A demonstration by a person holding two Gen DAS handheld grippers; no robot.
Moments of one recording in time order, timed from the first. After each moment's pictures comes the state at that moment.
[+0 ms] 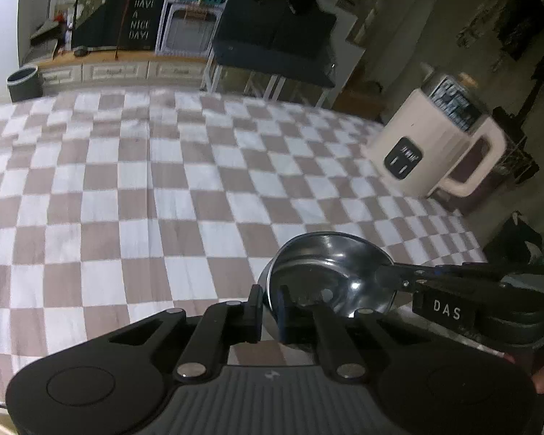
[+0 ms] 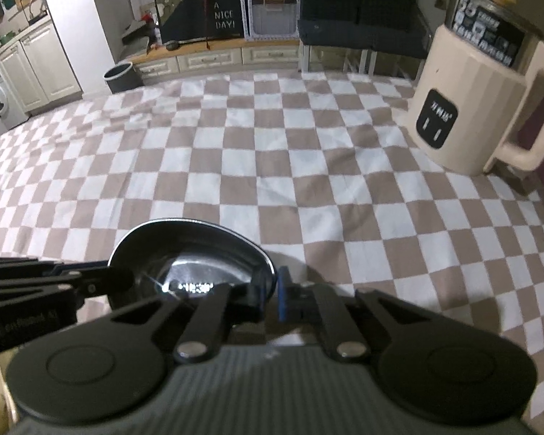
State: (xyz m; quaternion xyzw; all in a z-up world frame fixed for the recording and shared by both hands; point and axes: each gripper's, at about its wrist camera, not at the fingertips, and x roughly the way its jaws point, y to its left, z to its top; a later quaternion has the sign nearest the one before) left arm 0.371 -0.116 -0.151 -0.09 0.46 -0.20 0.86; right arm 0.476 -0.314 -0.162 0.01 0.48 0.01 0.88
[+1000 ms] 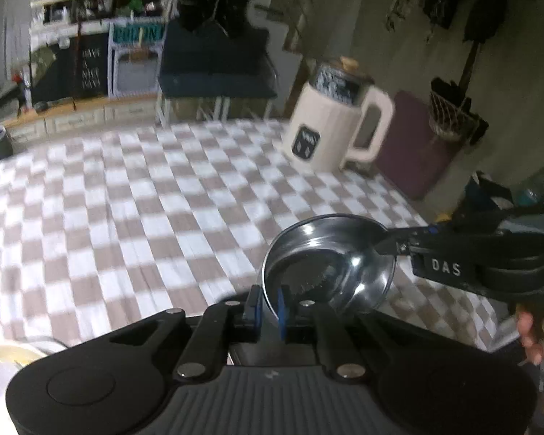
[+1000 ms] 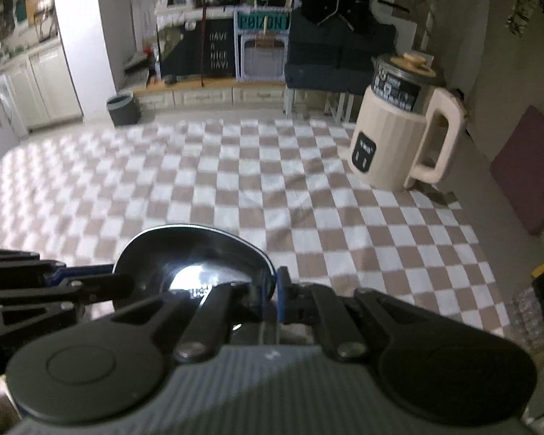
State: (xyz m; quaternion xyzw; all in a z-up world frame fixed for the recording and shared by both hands) left arm 0.252 -0.150 -0.093 -0.02 0.42 -0.27 0.87; right arm 0.356 -0.332 -0.086 -0.03 0.44 -0.01 0.90
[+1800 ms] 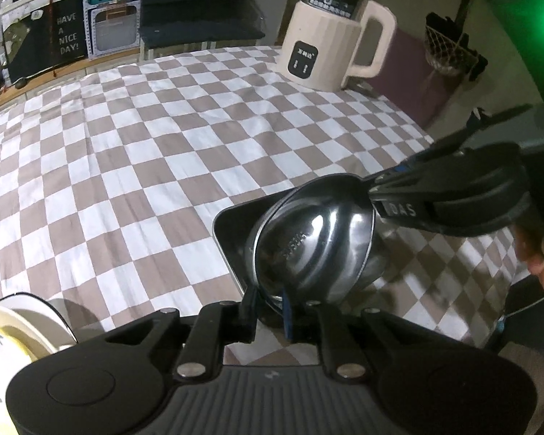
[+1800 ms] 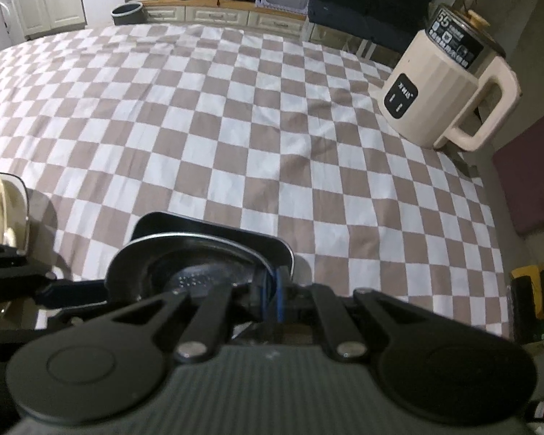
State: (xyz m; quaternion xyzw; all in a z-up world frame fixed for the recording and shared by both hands) left arm 0.252 -0.153 -0.152 0.05 0.48 -0.29 0.83; right arm 0.390 -0.299 -0.145 -0.11 0.54 0.00 0.84
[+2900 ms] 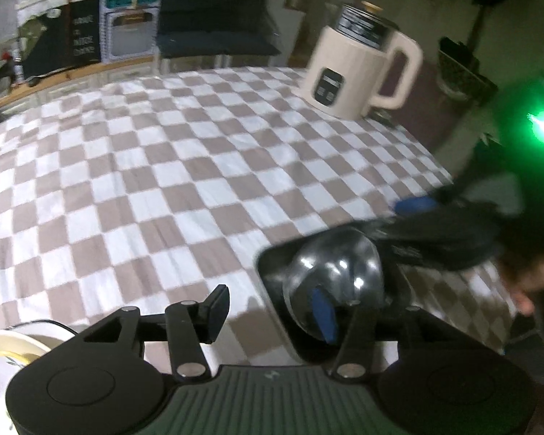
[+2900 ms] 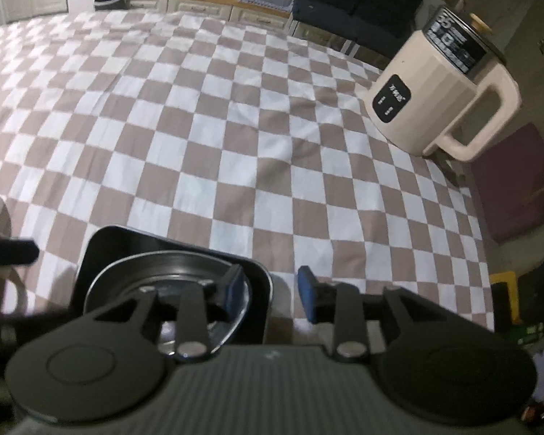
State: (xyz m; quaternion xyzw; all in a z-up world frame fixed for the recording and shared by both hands) left arm 0.280 -0.132 -0.143 0.01 0.47 -0.26 0.84; right arm 0.411 -0.299 -0.163 -0.14 0.53 -0.04 0.84
